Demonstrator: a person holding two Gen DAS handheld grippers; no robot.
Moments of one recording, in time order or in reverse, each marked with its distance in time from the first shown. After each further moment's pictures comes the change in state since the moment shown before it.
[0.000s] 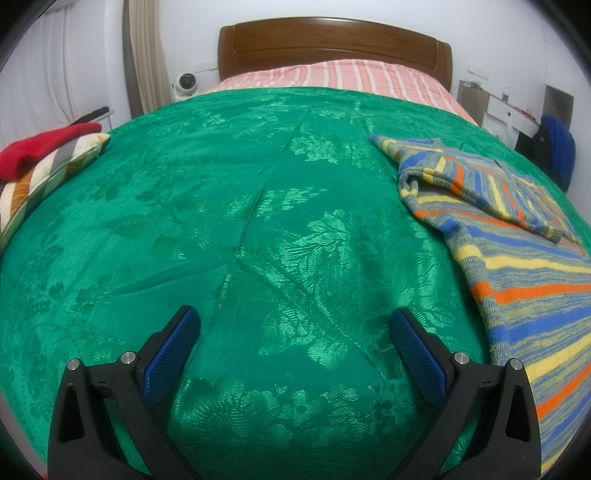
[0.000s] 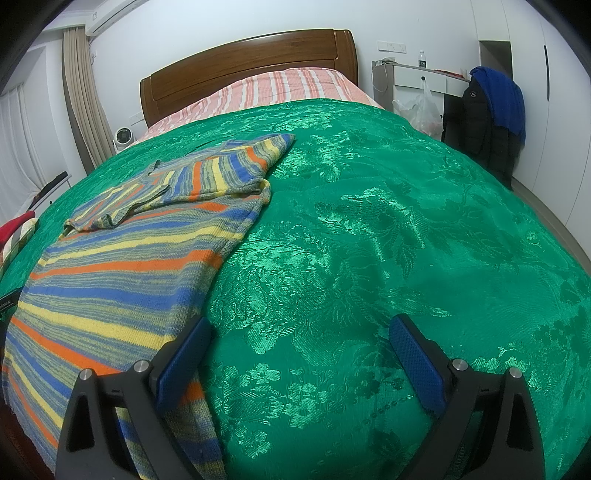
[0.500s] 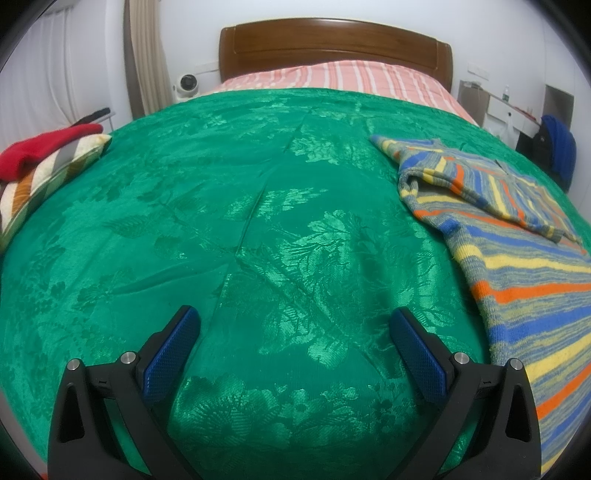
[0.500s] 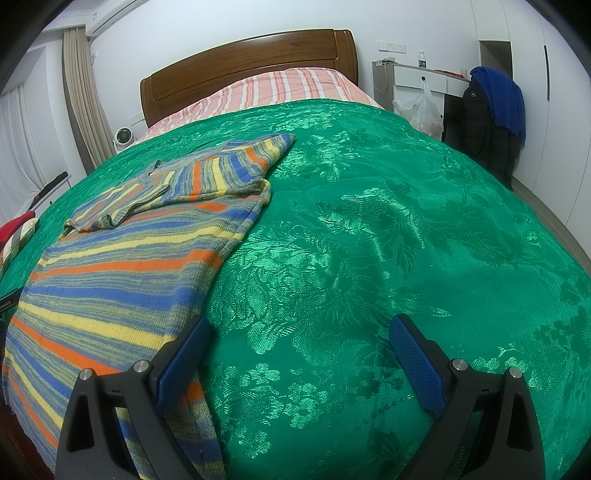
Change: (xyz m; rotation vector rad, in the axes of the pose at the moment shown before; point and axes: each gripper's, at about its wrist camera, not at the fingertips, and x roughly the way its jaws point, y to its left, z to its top) left arm 0.000 0.001 0.001 -0.002 0.001 -0.001; right arm 0.000 0.000 0.000 0.000 0.000 -0.001
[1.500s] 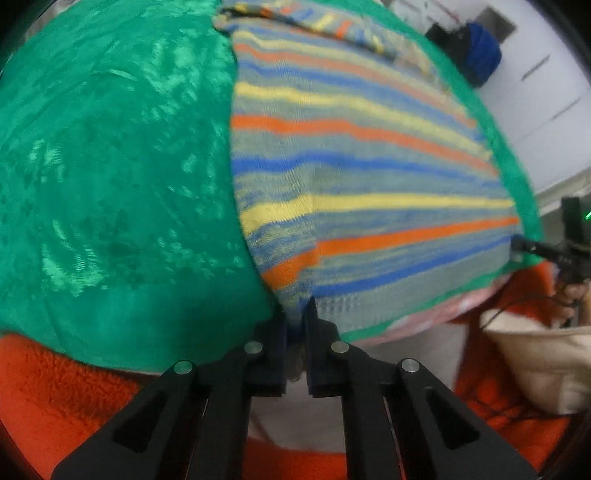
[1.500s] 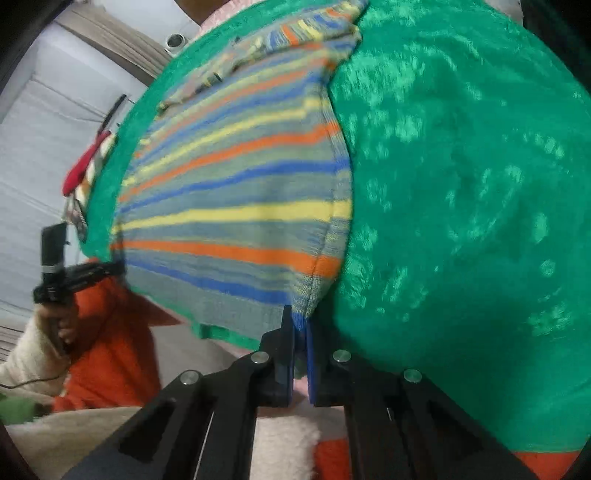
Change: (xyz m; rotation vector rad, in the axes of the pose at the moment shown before) left arm -0.084 -0.026 -0.048 0.101 0.578 -0.450; right arm -0.065 0.005 -0.043 0.027 0.574 0.406
